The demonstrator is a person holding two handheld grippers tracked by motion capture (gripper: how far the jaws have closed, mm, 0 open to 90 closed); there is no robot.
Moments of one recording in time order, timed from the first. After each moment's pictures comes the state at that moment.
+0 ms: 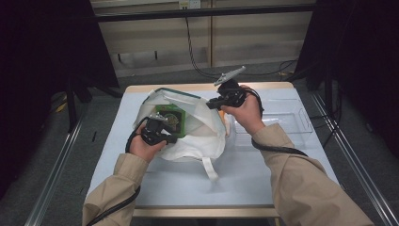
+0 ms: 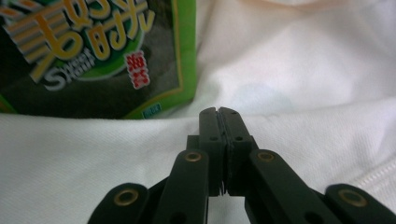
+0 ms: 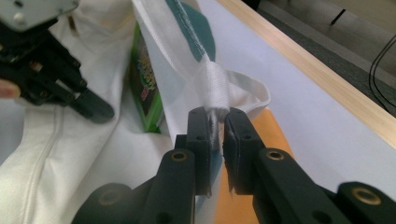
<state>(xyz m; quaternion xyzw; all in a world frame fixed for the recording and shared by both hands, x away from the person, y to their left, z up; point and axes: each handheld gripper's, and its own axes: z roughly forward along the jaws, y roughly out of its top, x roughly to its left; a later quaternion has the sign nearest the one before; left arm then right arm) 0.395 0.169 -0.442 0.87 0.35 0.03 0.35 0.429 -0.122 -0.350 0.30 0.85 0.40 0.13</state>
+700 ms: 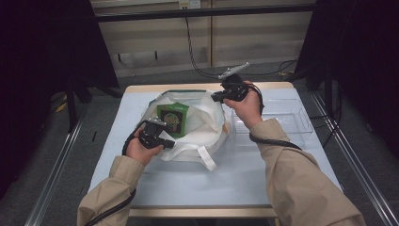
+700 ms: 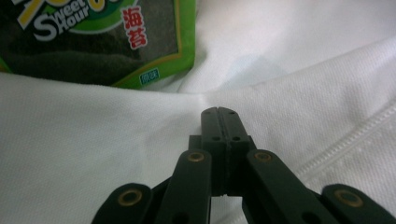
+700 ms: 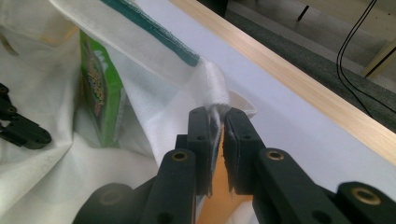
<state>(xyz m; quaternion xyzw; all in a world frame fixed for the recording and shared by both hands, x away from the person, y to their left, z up) 0.389 0.178 -0.447 0.88 0.34 0.01 0.33 0.453 -0.134 -0.360 0.35 0.83 0.40 0.16</state>
